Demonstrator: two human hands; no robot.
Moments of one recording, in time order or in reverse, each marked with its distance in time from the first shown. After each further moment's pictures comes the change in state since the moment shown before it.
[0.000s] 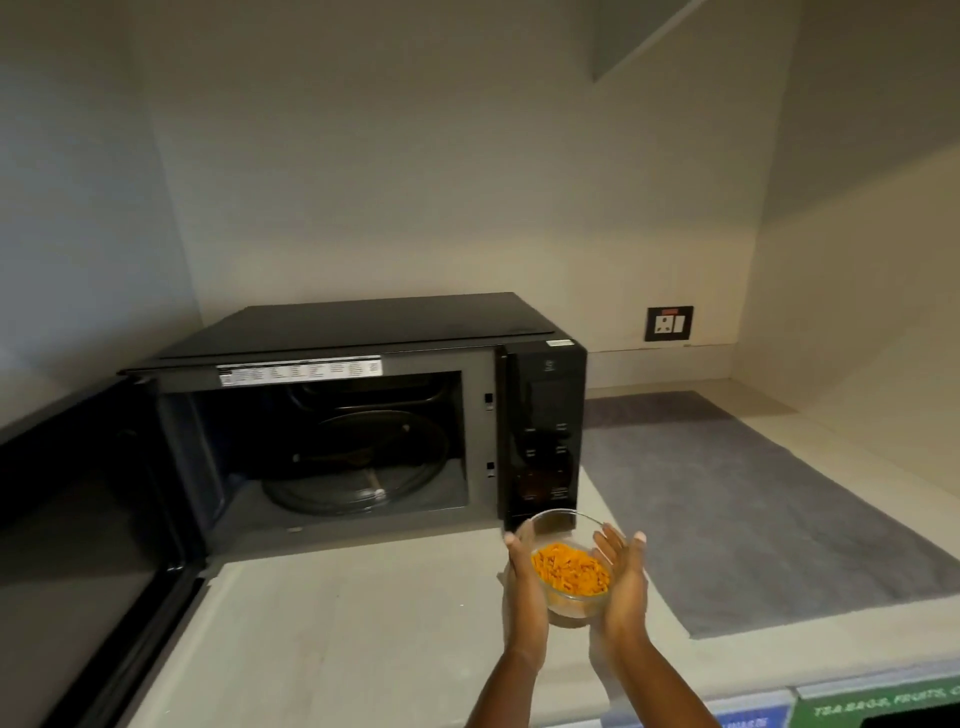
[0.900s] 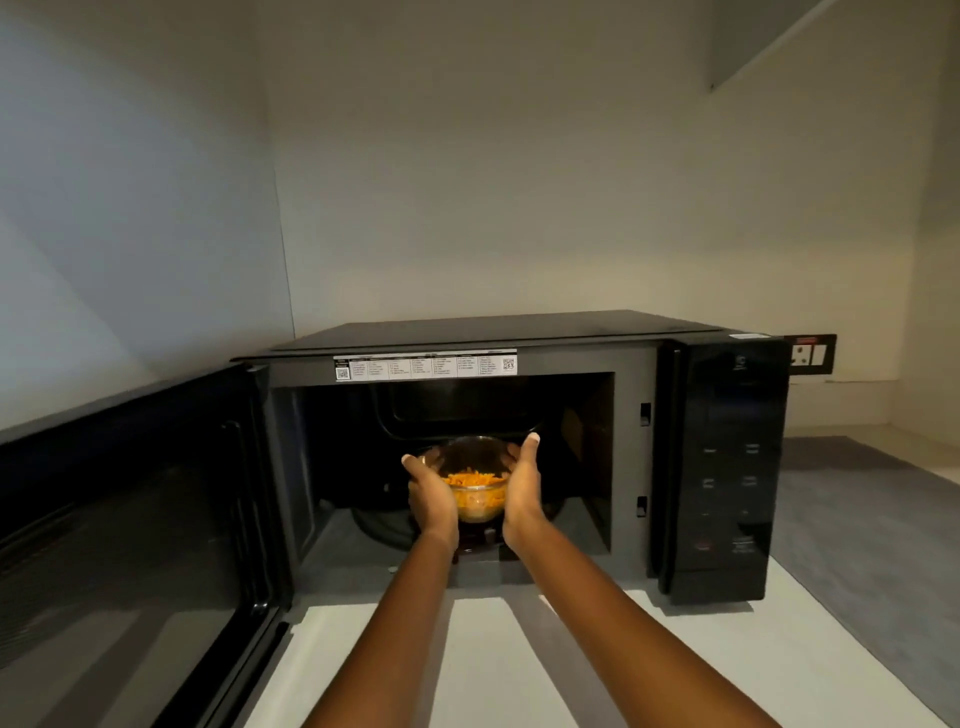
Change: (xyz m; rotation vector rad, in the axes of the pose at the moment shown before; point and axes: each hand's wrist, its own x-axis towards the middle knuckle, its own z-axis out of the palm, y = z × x) left_hand 0.170 0.113 -0.207 -0.179 0.545 0.221; right_hand 0.018 0.068 0.288 -0.037 -0.378 0.060
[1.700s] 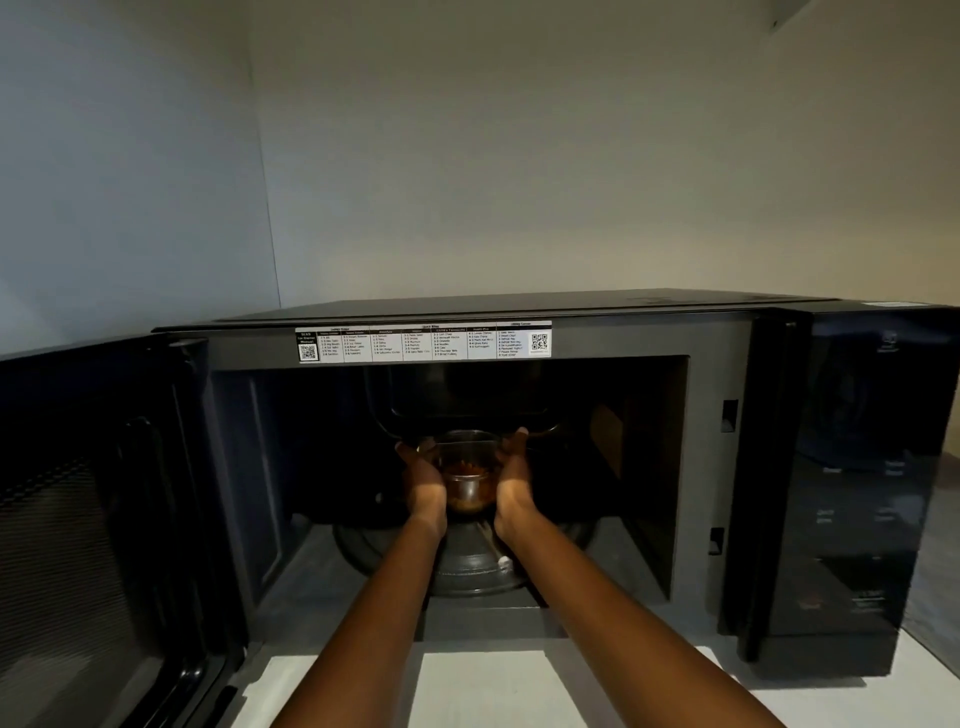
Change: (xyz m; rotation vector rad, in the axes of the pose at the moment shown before) left_hand 0.112 -0.033 0.028 -0.141 -0.100 -0.094; right_hand 0.106 0.040 0.032 0.155 -0.023 0.119
